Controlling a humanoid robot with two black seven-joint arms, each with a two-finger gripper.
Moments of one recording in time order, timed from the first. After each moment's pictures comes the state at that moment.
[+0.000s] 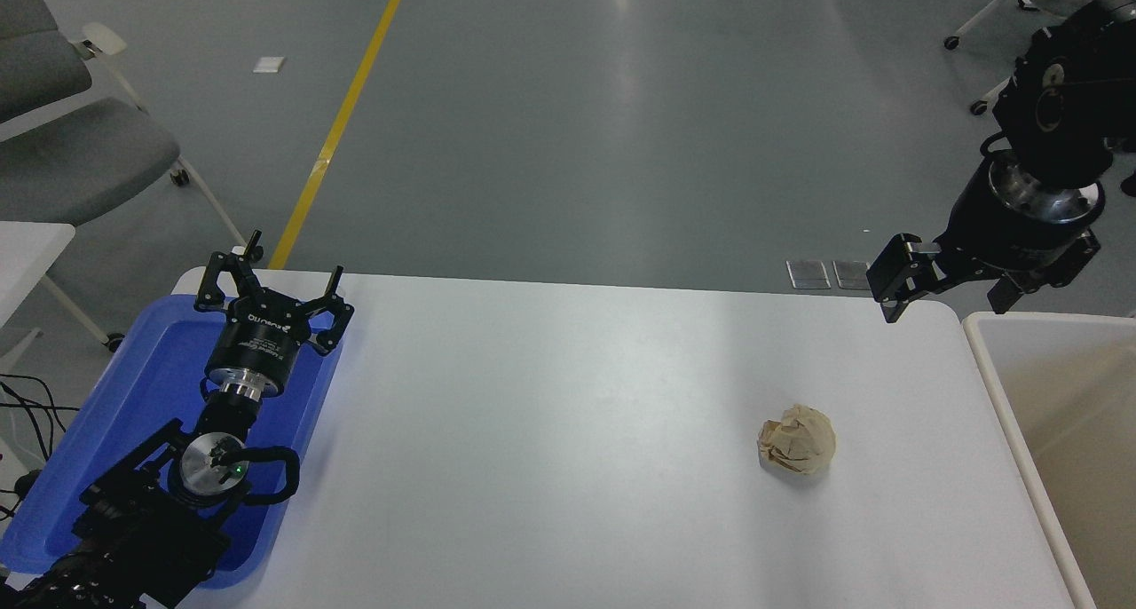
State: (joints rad) left arm -0.52 0.21 -0.97 -0.54 -0.09 -0.62 -0.36; right arm 2.19 -0.32 -1.38 1.30 -0.26 0.79 -0.02
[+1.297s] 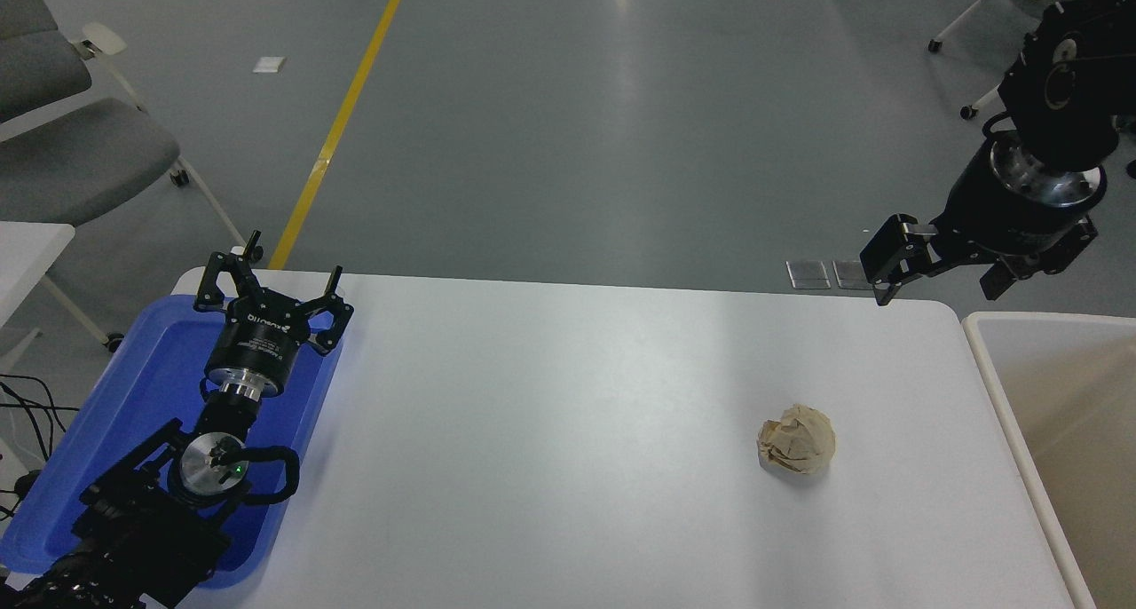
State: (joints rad) left arm -0.52 0.21 -0.98 -0.54 -0.09 -0.62 -0.36; right arm 2.22 -0.32 -1.37 1.30 -0.22 0.79 -0.02
